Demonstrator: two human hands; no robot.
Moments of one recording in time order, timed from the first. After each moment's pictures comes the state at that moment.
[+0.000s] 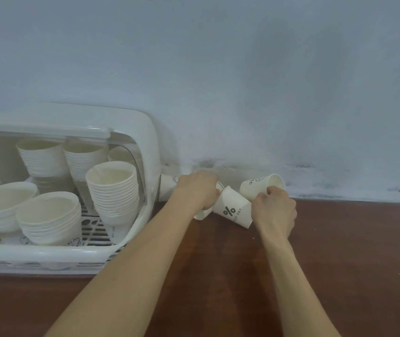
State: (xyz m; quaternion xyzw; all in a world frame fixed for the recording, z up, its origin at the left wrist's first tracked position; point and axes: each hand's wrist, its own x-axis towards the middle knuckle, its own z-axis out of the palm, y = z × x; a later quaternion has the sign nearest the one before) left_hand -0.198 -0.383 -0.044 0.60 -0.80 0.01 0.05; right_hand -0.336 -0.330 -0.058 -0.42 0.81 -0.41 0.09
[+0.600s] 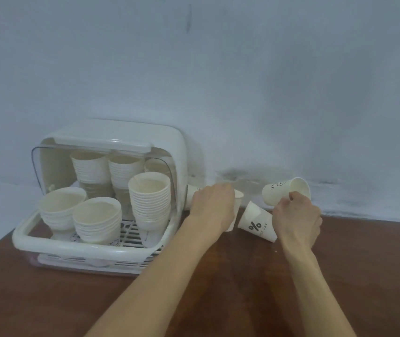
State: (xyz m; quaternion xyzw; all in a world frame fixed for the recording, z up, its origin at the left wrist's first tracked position) left_hand -0.177 -0.326 -0.023 0.62 -0.77 0.03 0.15; right_hand -0.324 -0.319 -0.039 -0.46 0.79 -0.41 0.04
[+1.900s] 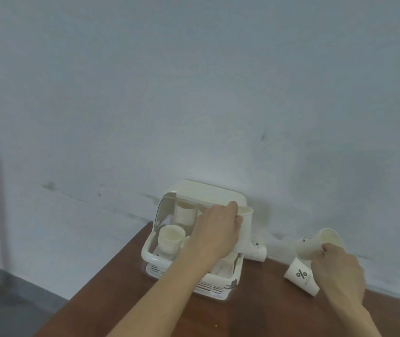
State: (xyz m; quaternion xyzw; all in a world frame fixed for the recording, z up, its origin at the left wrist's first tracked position) left_hand -0.024 -0.191 0.084 0.60 -0.72 0.03 0.35; right_hand -0.251 -0.204 0.063 -0.55 0.78 -0.29 -0.02
